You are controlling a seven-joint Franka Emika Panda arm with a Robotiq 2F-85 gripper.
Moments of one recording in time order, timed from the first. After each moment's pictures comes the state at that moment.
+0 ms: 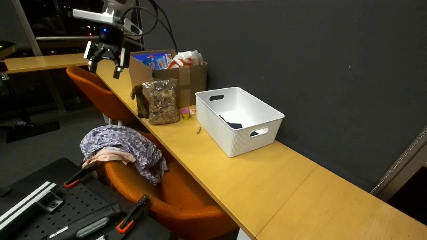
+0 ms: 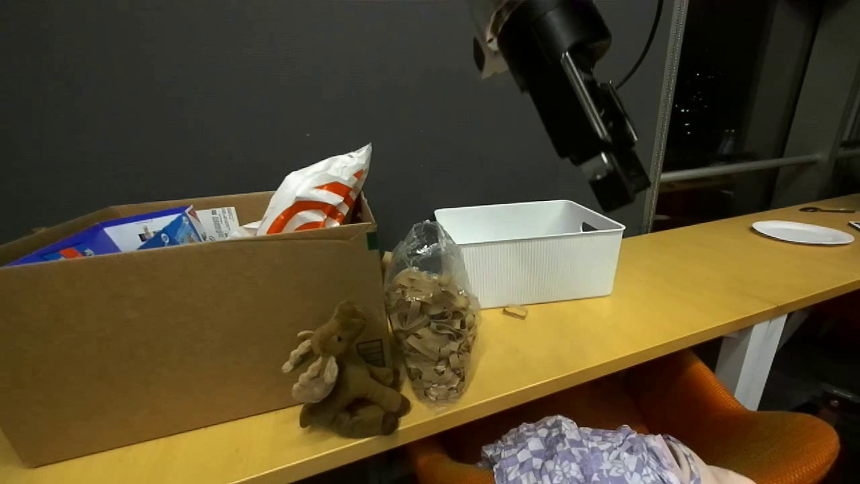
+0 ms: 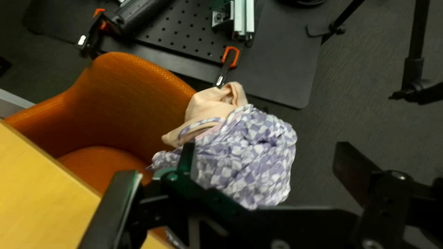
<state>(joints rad) 0.22 0.39 0.13 -1.51 0.02 1.37 0.03</state>
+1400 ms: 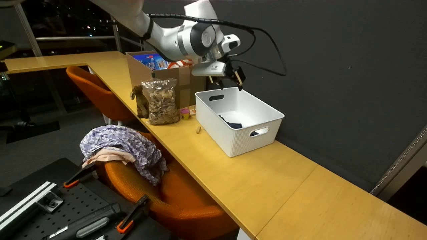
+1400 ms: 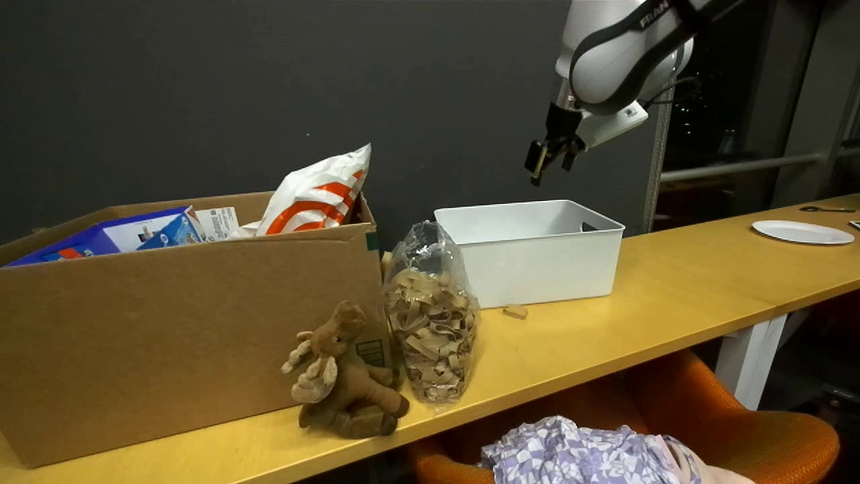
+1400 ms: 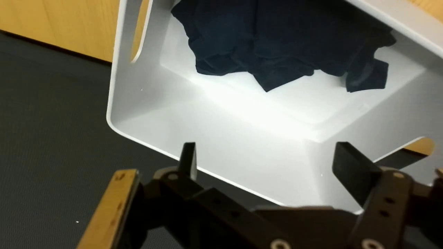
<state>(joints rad) -0.04 0.69 -0.16 -1.41 -0.23 2.58 0.09</state>
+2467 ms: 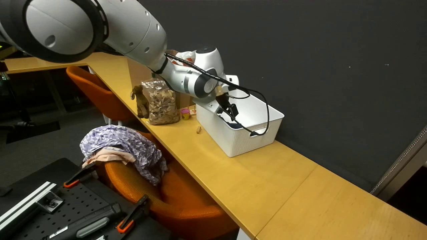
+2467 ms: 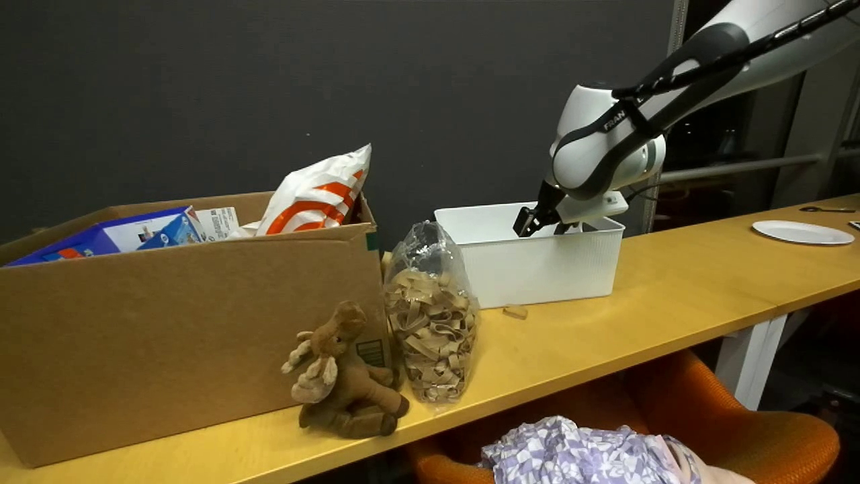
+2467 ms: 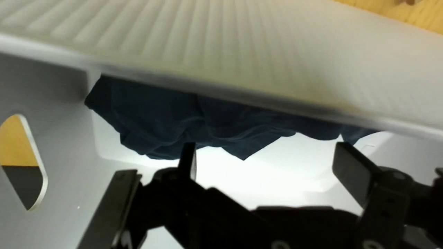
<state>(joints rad) -0.09 0.94 -0.09 -1.31 -0.03 2.70 0.15</state>
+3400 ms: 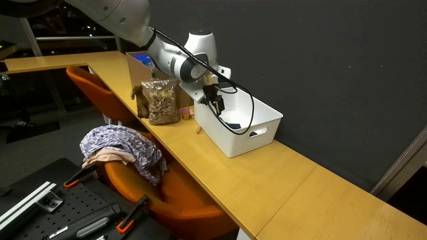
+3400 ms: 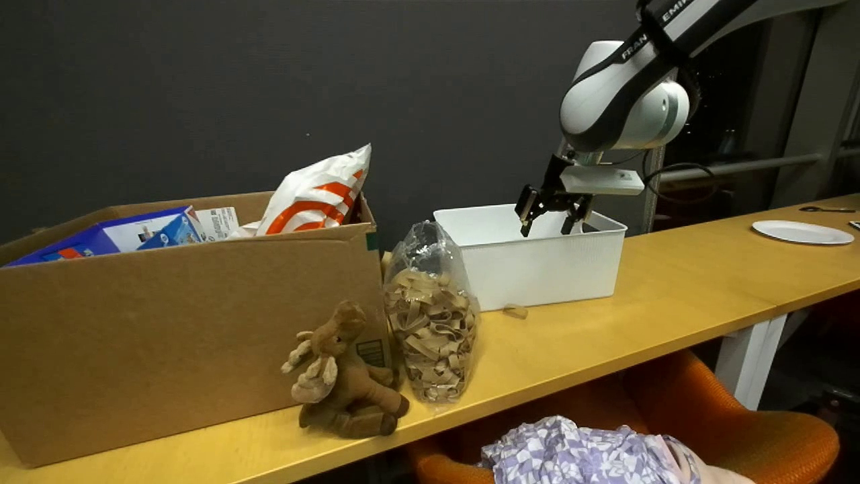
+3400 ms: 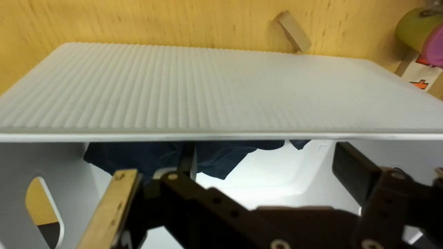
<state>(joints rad) -0.08 0.72 -0.05 -1.54 0.11 2.61 0.20</state>
